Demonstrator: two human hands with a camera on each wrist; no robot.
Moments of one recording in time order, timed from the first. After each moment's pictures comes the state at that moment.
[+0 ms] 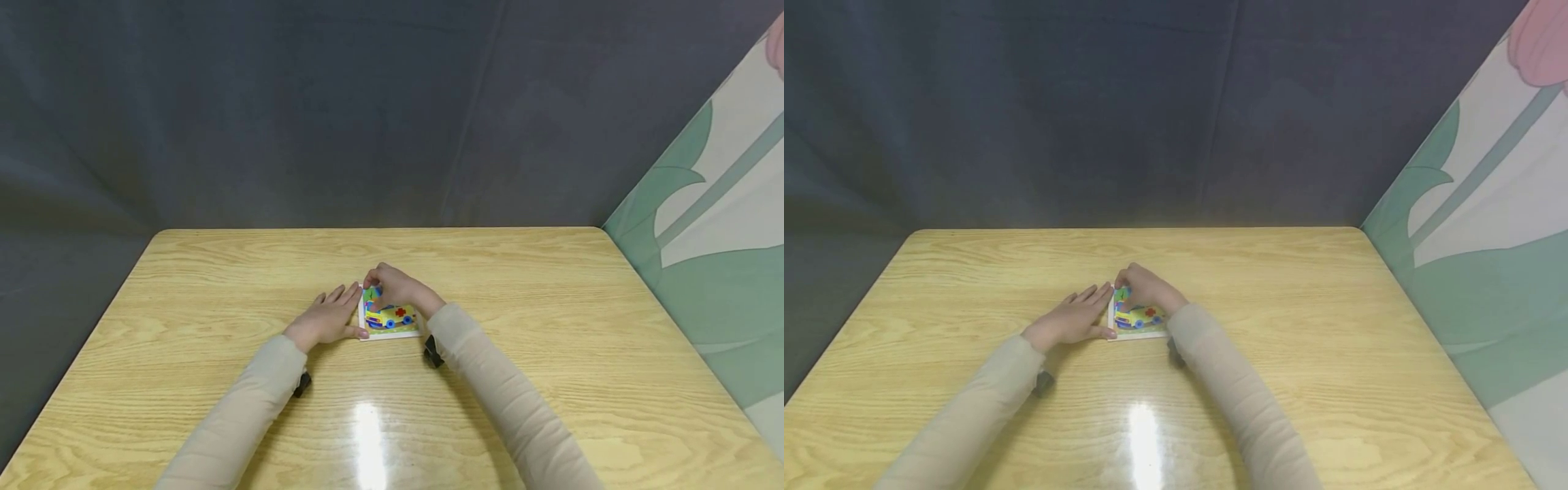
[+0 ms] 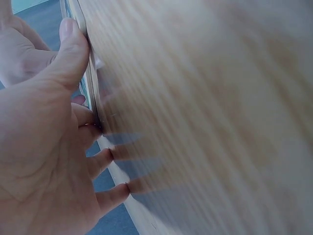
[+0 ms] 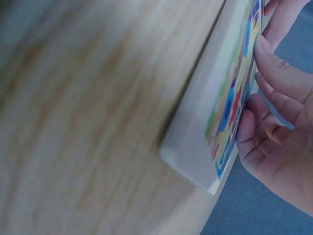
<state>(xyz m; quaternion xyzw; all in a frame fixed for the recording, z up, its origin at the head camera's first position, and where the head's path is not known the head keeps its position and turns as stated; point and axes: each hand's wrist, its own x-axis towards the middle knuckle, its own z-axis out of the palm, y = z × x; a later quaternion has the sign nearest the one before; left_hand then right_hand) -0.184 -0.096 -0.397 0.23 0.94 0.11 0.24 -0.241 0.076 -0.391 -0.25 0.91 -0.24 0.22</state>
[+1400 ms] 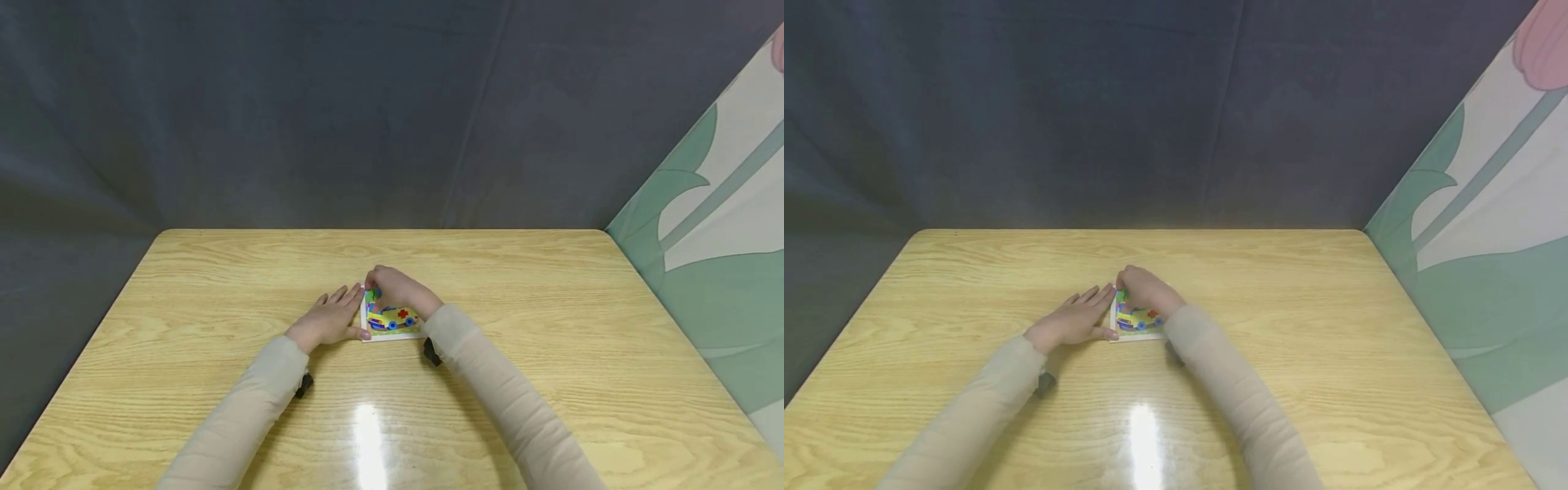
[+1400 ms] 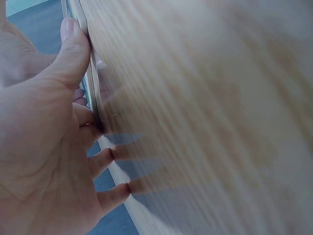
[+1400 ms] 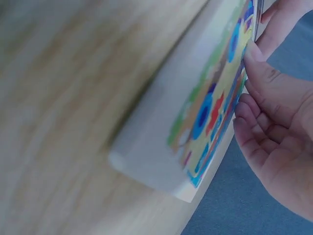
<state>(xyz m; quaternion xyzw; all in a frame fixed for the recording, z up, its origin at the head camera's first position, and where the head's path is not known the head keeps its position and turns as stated) -0.184 -0.097 -0.401 0.23 0.94 0.12 0.23 -0.236 0.066 -0.381 -0.25 0.93 -0.18 0.21</state>
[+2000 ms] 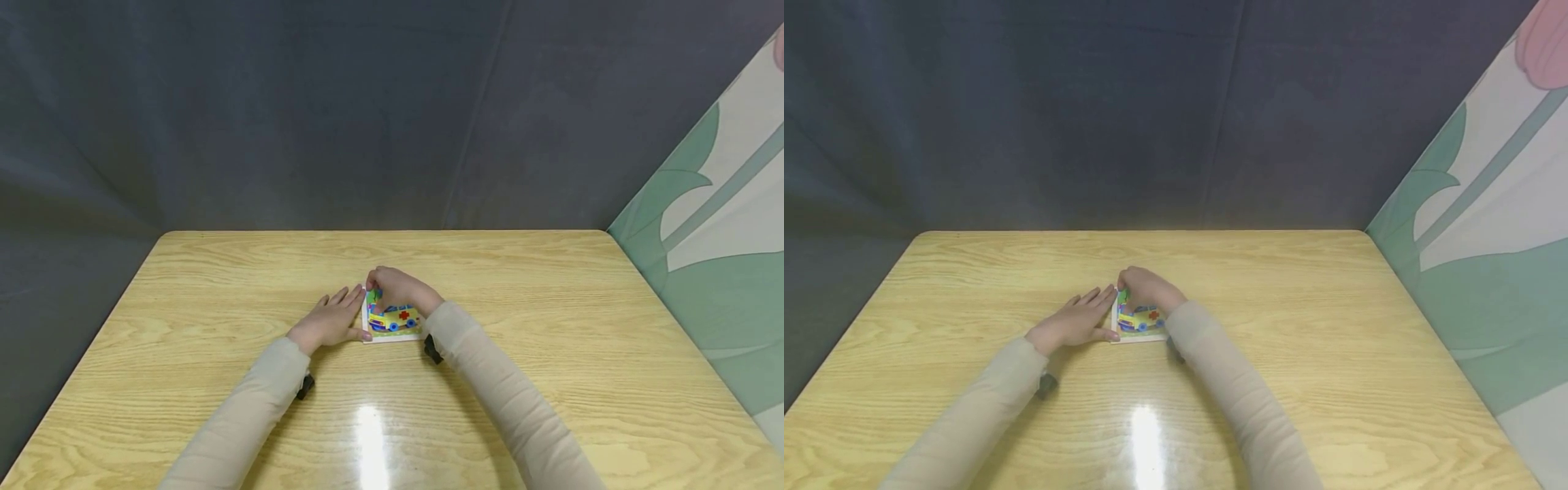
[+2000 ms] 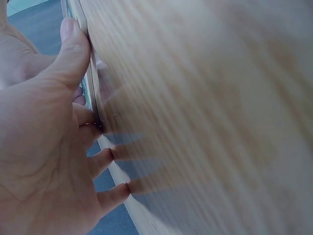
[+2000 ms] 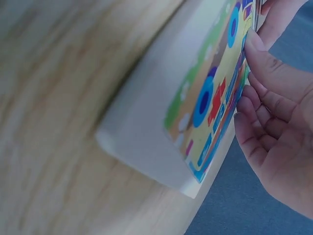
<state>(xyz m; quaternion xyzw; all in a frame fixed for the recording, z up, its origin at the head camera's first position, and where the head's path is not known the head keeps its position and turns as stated) -0.184 -0.096 -0.401 0.23 0.94 0.11 0.22 -0.242 0.068 -0.382 -0.26 0.92 -0.19 0.23</state>
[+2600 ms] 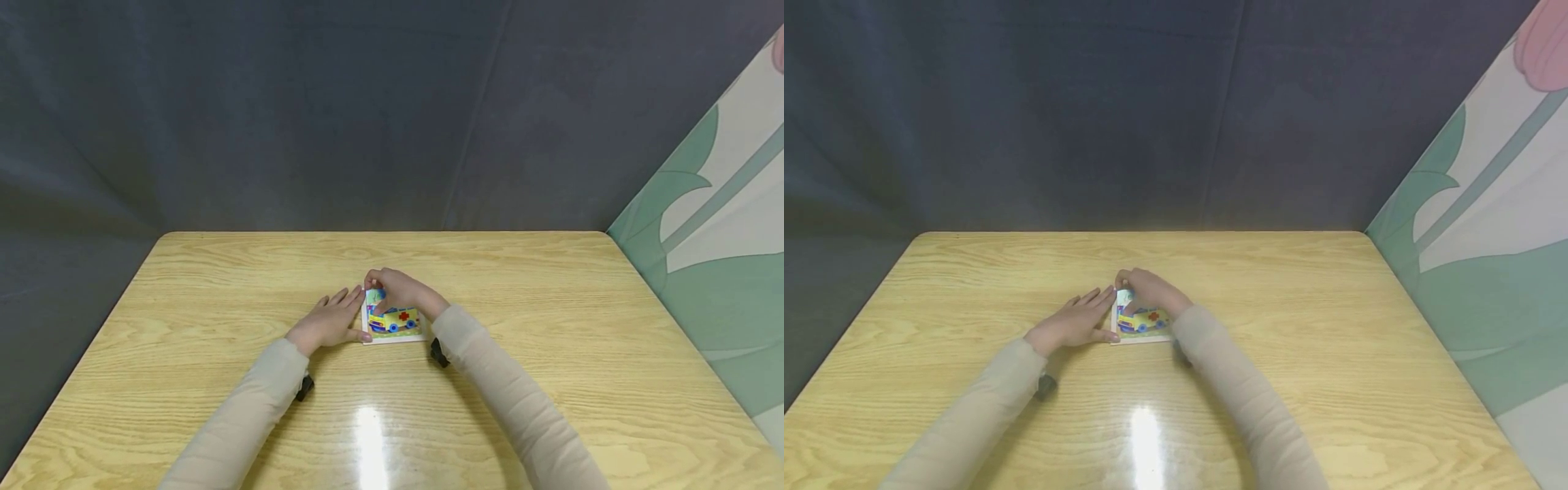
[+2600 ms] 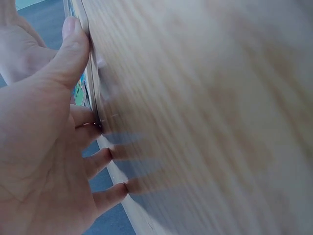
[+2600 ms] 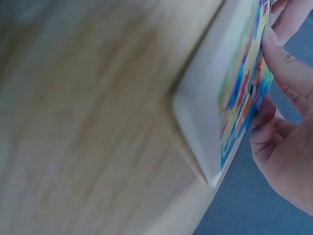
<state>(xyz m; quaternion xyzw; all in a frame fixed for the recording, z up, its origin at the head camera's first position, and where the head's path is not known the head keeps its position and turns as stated) -0.184 -0.096 -0.401 0.23 0.94 0.12 0.22 -0.243 0.080 -0.390 -0.30 0.90 -0.23 0.20</state>
